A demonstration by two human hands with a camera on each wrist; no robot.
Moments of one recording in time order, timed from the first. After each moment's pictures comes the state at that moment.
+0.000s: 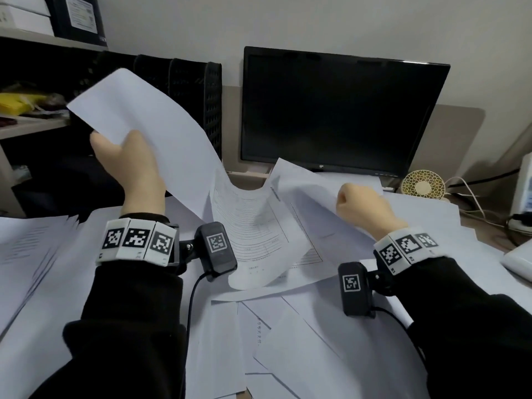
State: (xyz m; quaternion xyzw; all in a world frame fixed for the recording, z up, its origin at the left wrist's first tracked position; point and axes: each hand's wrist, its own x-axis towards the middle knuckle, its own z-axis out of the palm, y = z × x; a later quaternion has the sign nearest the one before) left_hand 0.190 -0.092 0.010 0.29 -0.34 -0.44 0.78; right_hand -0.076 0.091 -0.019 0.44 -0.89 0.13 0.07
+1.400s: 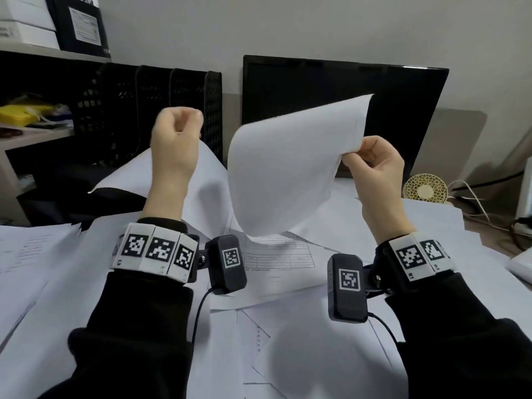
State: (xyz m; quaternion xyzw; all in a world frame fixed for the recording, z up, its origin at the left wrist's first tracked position) left_hand 0.164 -0.057 0.039 0.32 -0.62 -0.35 0.63; right_hand -0.043 0.099 0.018 0.44 -0.52 0.73 0.05
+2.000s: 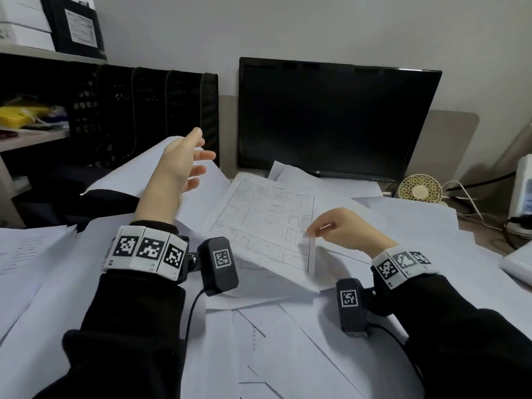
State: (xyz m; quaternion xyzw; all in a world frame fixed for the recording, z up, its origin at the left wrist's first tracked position) left_hand 0.167 -0.052 0.033 0.38 -0.61 -0.53 0.46; right_hand -0.077 0.097 -0.045 0.55 -0.77 0.29 -0.14
